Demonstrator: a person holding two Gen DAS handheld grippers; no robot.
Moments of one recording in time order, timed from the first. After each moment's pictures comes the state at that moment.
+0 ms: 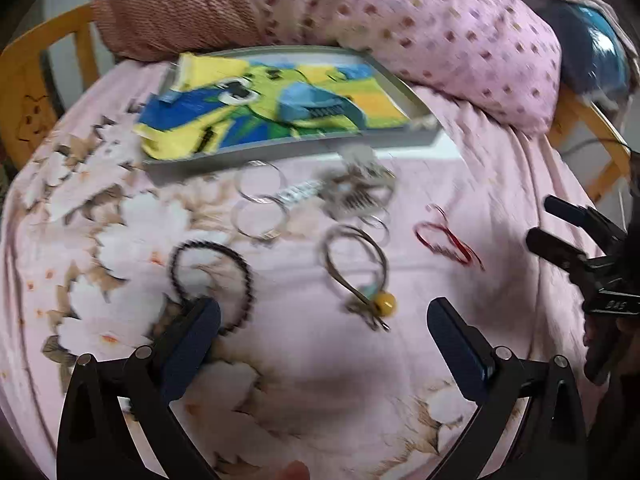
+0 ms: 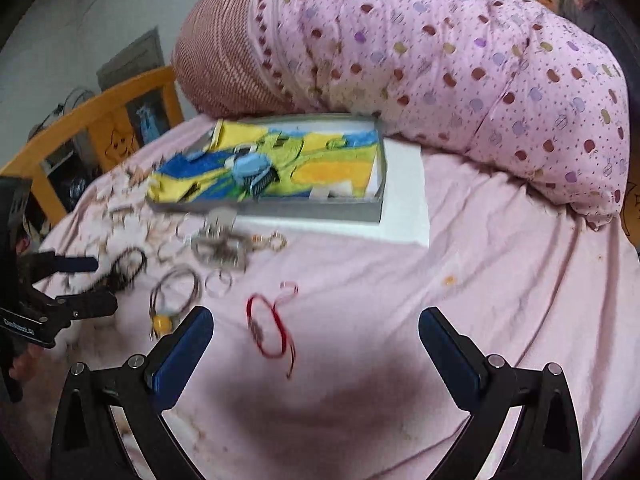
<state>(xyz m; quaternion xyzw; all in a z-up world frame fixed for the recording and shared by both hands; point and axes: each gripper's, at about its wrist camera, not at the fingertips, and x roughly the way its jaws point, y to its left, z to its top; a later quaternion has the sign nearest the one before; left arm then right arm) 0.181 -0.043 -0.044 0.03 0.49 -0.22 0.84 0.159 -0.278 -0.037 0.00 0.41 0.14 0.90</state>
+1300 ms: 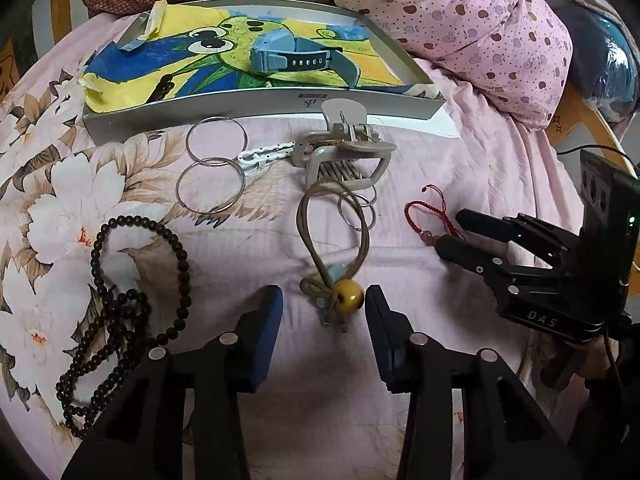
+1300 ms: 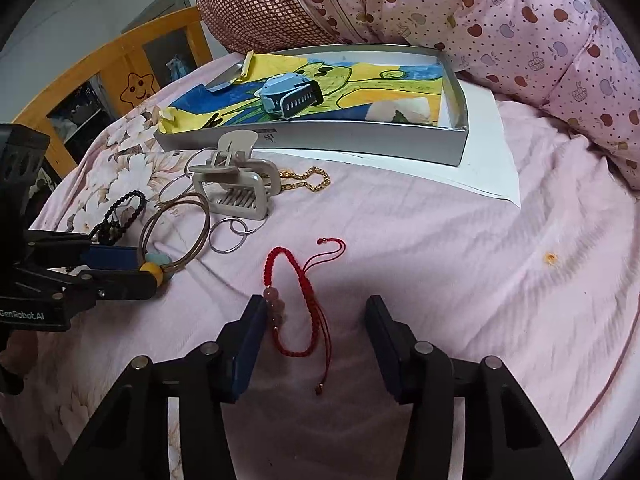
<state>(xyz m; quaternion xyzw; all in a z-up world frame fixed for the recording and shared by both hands) 0.211 -0.058 -0.077 -0.02 0.54 -0.24 0.81 0.201 -0.252 -0.096 0.01 0.48 0.21 0.85</state>
